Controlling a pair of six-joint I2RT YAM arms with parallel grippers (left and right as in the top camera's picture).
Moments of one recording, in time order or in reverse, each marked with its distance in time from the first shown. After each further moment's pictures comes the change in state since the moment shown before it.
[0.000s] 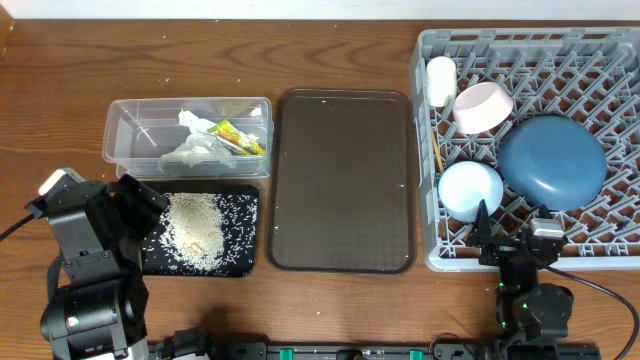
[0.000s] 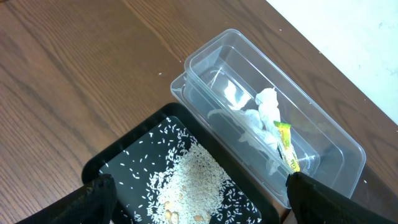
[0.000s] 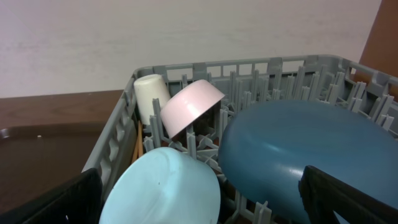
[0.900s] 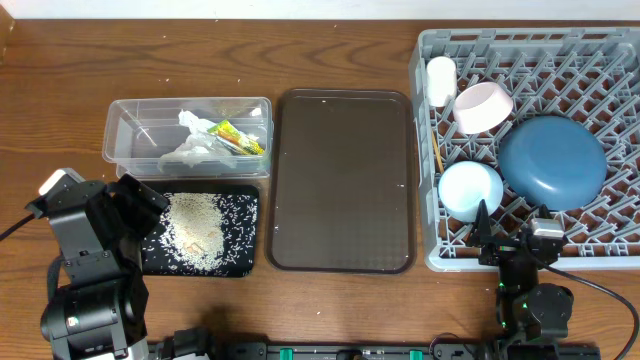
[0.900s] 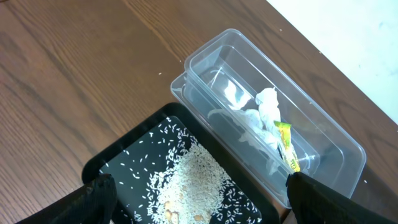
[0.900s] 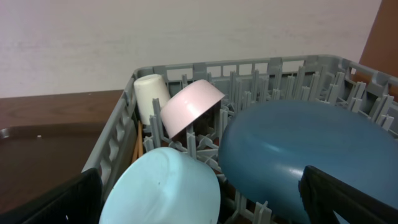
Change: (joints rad) left arm 0.000 0.000 0.000 -0.002 0.000 0.000; right arm 0.000 0.000 0.000 0.000 0.000 0.000
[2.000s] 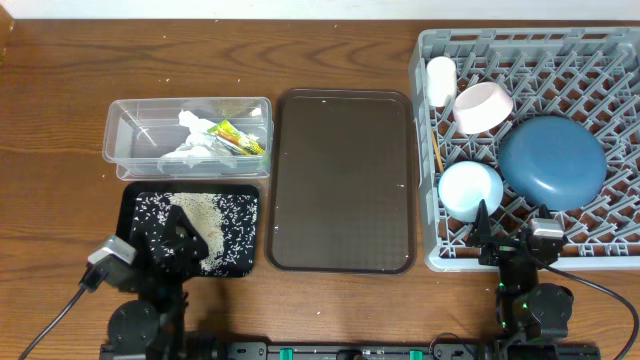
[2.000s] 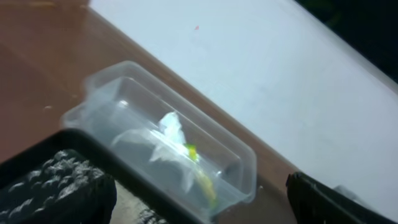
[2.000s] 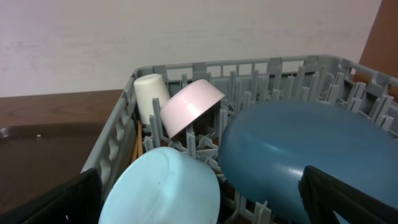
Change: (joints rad) left arm -0.201 -0.761 -0.630 0.480 0.068 -0.073; right arm 0.000 0.001 0.000 0.000 0.000 -0.003
